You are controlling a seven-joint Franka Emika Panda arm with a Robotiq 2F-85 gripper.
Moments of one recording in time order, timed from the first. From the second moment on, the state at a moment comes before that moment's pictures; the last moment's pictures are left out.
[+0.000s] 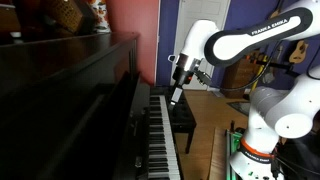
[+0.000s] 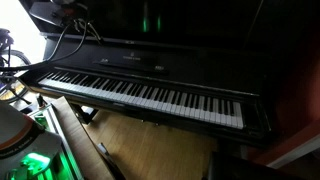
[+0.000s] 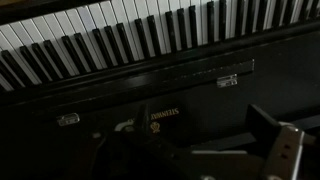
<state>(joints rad) 0.22 -0.70 -0.02 -2.76 0.18 2.31 -0.22</state>
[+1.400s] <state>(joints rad) 0.03 -0.54 -0.31 -2.69 -0.03 2.18 -0.69</state>
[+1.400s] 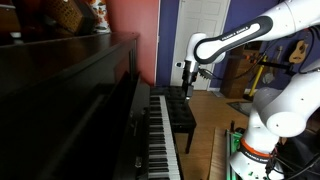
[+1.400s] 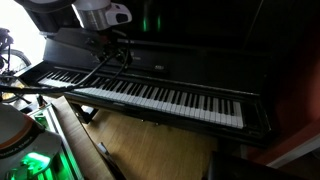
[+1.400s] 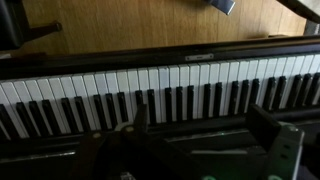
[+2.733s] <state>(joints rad) -0.10 -0.37 -0.34 -2.59 -0.06 2.21 -0.82</state>
